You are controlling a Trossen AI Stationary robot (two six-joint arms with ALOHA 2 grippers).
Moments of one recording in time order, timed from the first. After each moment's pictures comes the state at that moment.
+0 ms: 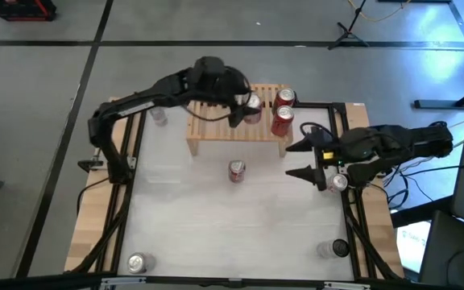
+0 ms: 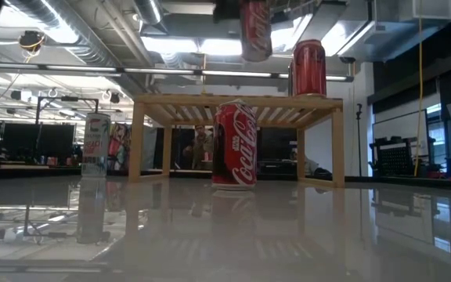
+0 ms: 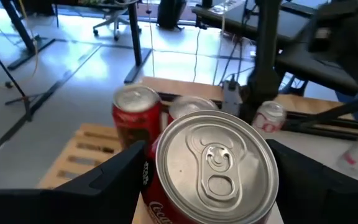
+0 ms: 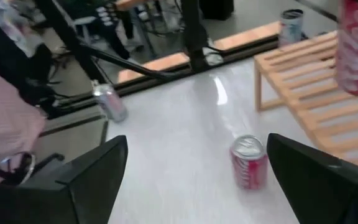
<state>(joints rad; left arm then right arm) 0.36 1.74 1.90 -0.56 0.14 0.03 0.27 1.02 1.28 -0.67 0.19 0.41</state>
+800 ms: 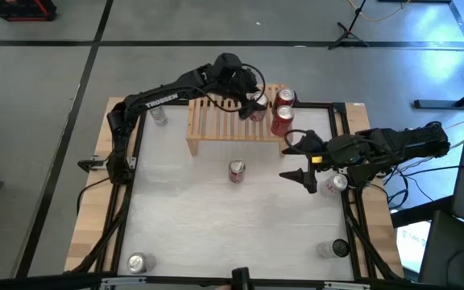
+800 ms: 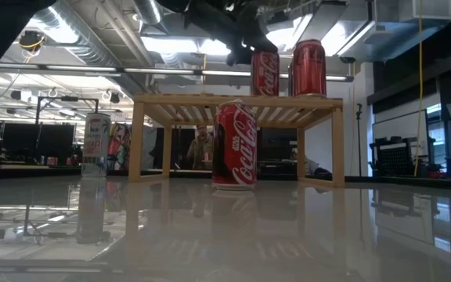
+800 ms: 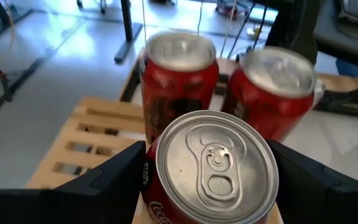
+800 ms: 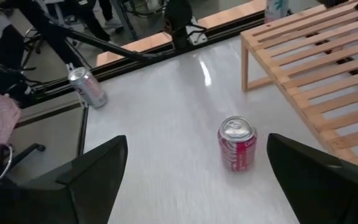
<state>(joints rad) 0.48 1.94 1.93 -0.48 0.30 0.09 0.27 1.08 1.28 -0.71 0.25 0.45</state>
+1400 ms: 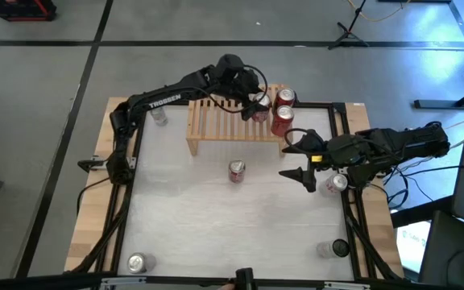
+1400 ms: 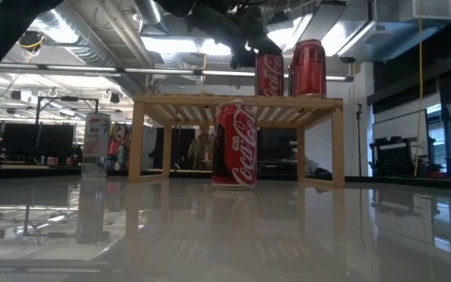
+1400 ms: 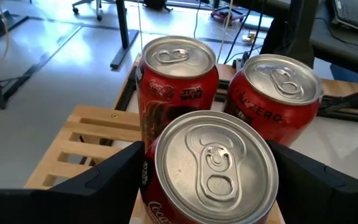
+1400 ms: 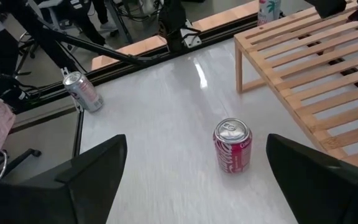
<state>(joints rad) 0.48 1.97 1.93 -0.44 0.33 0.09 0.27 1.08 1.28 -0.71 0.27 0.47</state>
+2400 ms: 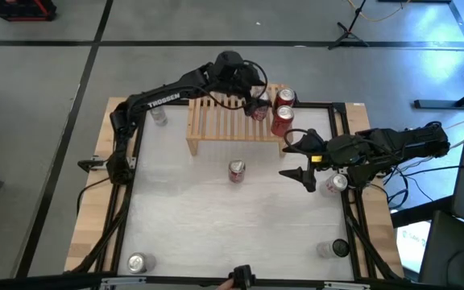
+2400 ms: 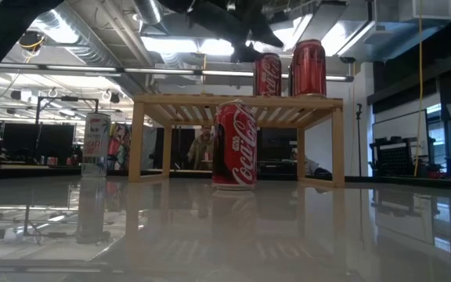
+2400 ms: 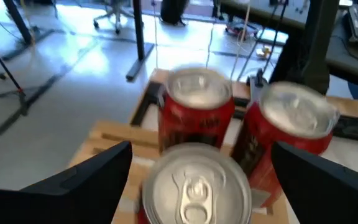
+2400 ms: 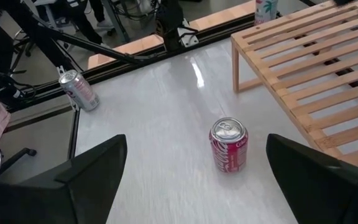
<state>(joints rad) 0.48 1.97 1.96 -0.41 0.26 0.06 0.27 1.08 1.28 -0.72 0.28 0.46</state>
